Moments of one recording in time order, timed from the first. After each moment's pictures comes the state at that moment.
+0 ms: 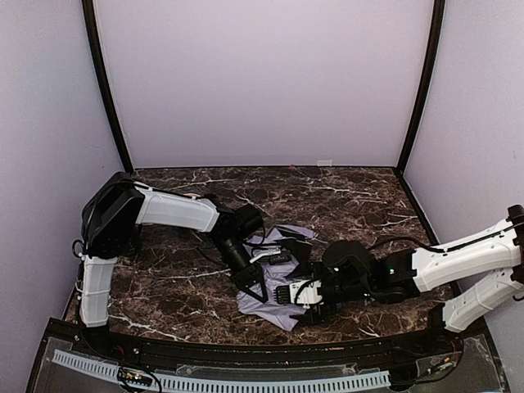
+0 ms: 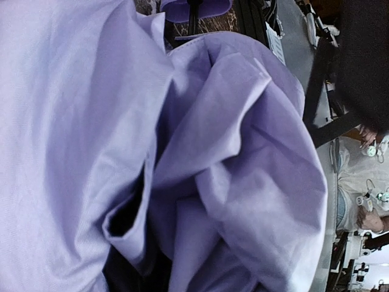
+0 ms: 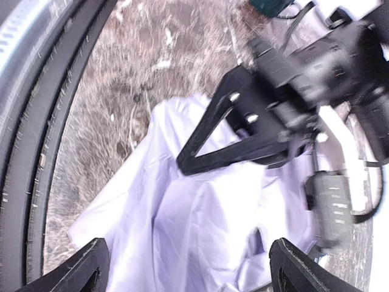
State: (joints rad) left arm -0.86 2.13 1.45 -0.82 0.88 0.43; right arm 1.22 1.29 0.63 -0.04 -0.03 -0.62
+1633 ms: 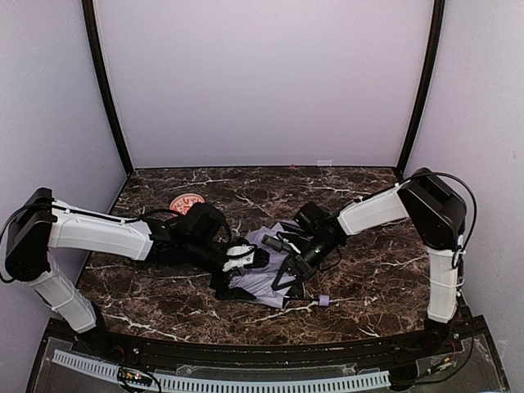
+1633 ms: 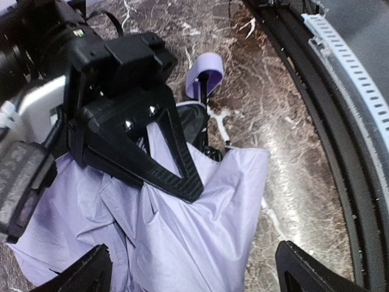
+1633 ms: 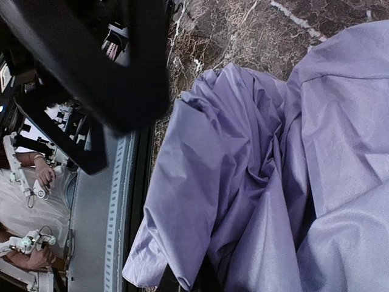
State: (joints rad) left arm -0.92 1.55 0.86 -0.10 0.48 0.63; right arm 0.76 2.03 1.16 -0.39 -1.11 -0.26
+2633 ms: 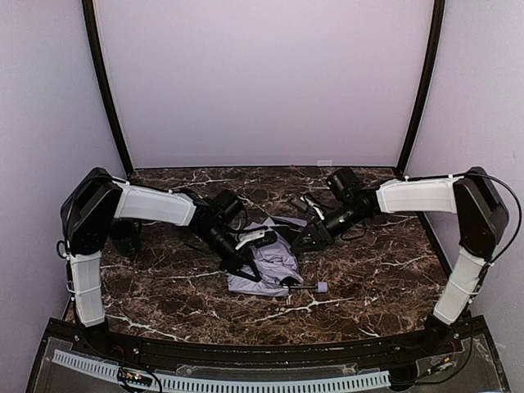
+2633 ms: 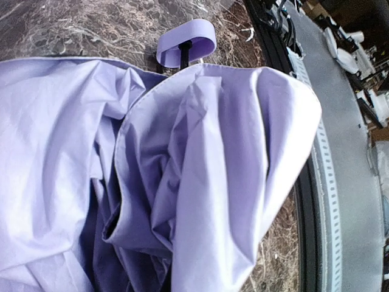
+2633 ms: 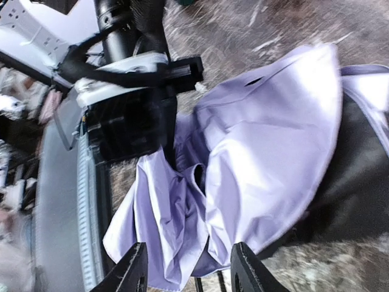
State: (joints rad) left arm -0.76 1.99 1.30 -0.57 0.83 0.54; right arm 0.60 1.78 1.16 -0.46 -0.93 -0.20
